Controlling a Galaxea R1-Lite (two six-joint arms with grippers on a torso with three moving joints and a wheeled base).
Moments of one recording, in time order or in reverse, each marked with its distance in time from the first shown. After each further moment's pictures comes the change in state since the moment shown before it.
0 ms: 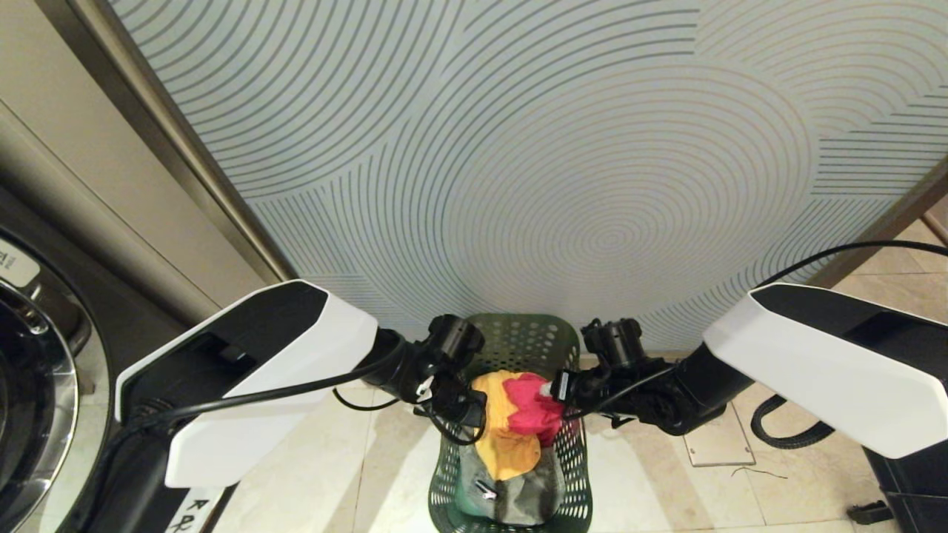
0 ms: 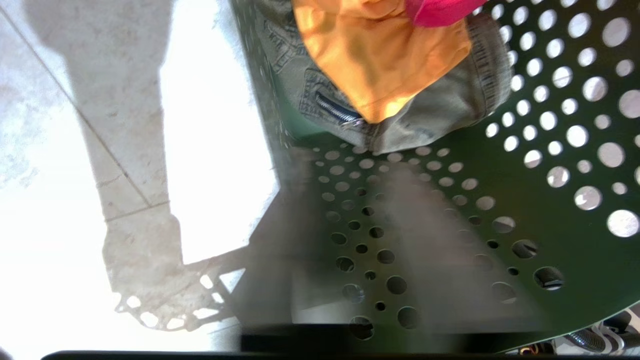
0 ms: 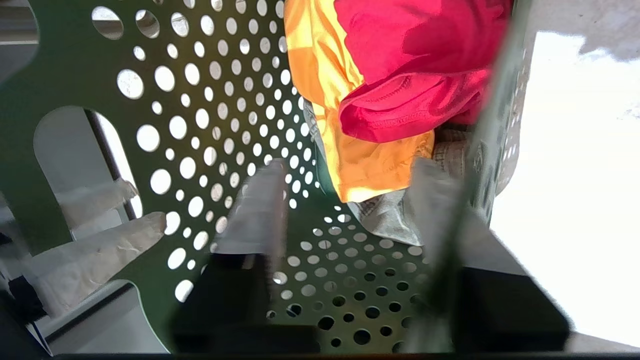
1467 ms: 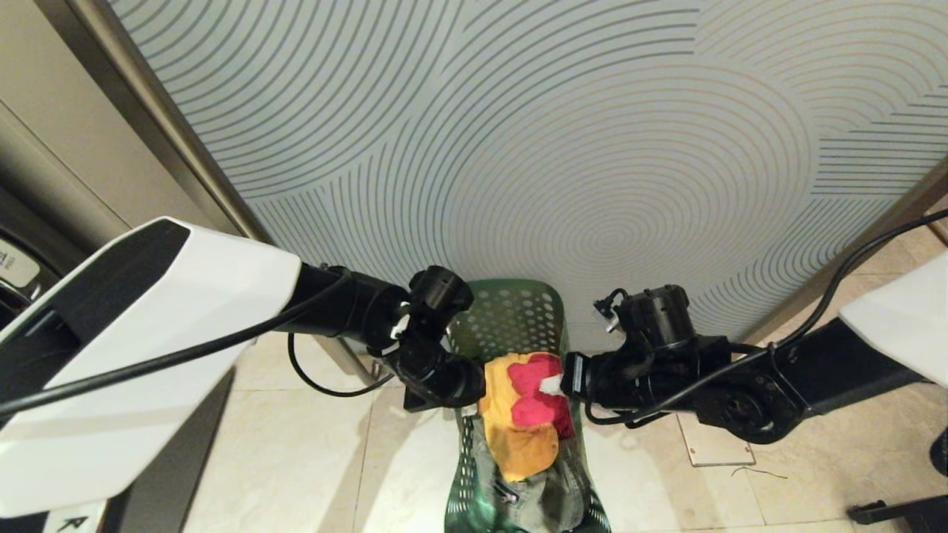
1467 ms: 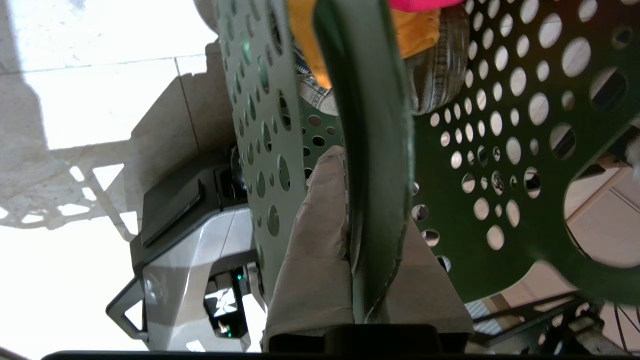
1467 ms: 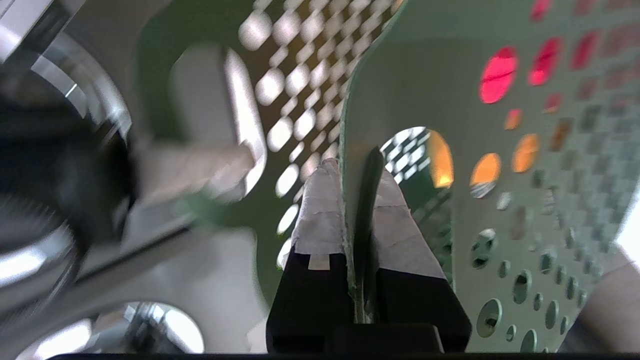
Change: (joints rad) left arm -0.011 -0.239 -0.032 0.336 -0.218 -0.317; right arm 0.088 -0.371 0.222 0.052 0.210 0.079
